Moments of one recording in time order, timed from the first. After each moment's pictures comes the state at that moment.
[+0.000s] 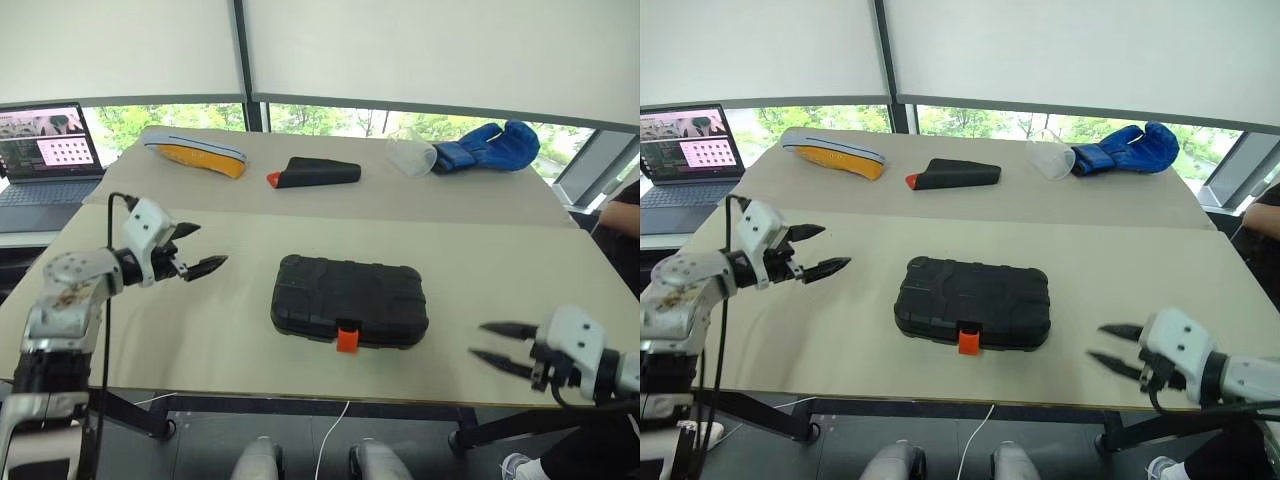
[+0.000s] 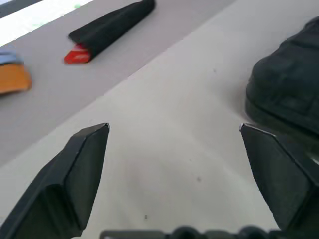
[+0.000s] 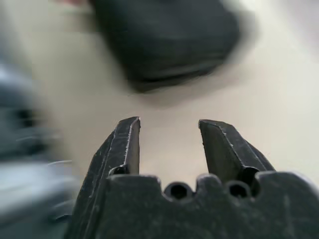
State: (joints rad) left arm -0.59 0.77 0.07 0.33 -0.24 0.25 -1.02; right arm 0.36 -0.99 -0.37 -0.46 0.47 0.24 1.01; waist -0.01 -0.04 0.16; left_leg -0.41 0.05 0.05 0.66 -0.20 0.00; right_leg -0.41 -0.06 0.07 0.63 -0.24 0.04
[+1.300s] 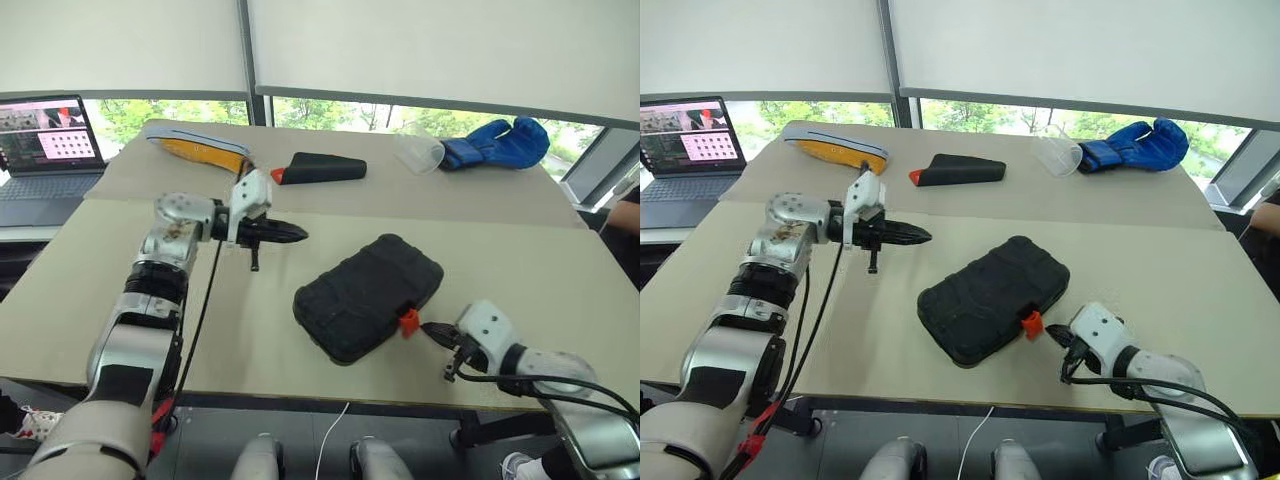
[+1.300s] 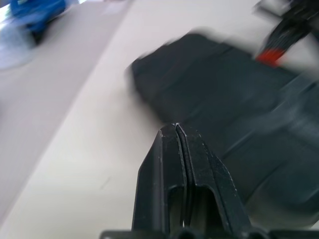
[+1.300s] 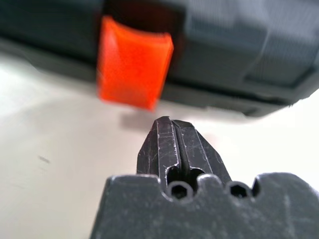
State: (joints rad) left arm -0.99 0.43 -0.15 0.61 -0.16 0.10 -1.47; right arm 0.13 -0.69 -0.11 -0.54 0.23 0.47 0.69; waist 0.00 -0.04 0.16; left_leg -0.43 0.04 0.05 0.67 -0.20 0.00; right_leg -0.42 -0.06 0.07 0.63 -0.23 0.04
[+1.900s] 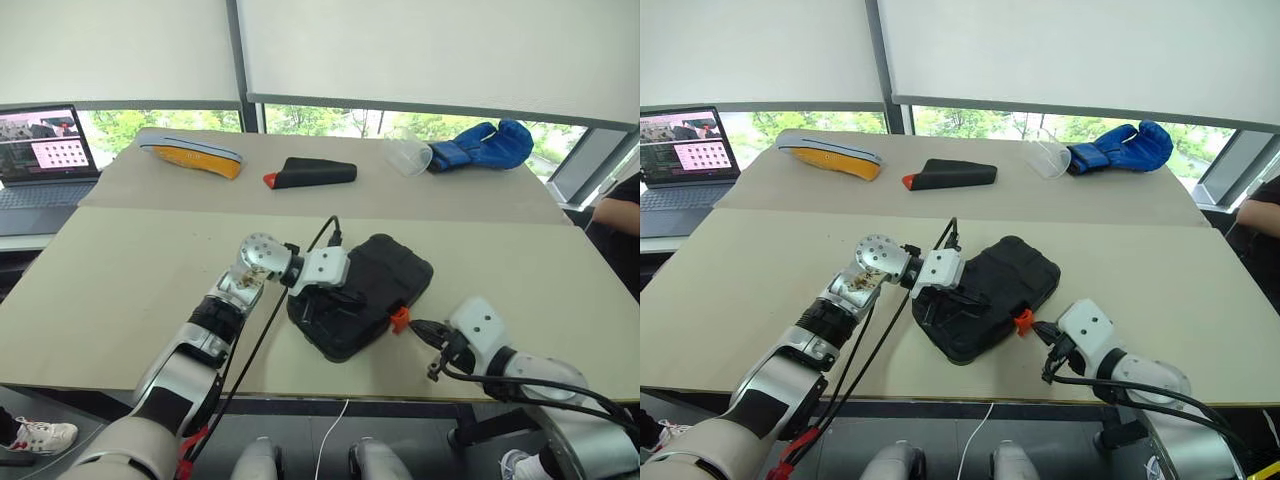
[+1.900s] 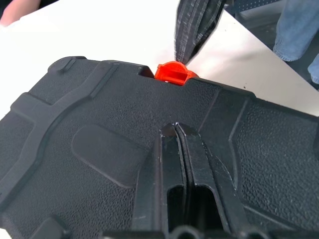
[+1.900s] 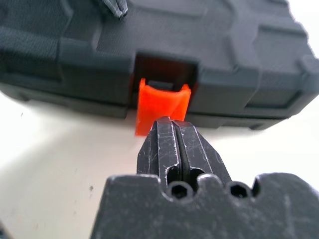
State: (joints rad) left arm -0.89 0.29 -0.37 0.62 -0.02 -0.22 -1.39; right arm 0.08 -0.63 -0.05 -0.63 0.25 0.59 0.57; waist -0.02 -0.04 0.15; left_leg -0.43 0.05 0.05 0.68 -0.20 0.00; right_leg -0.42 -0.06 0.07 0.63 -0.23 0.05
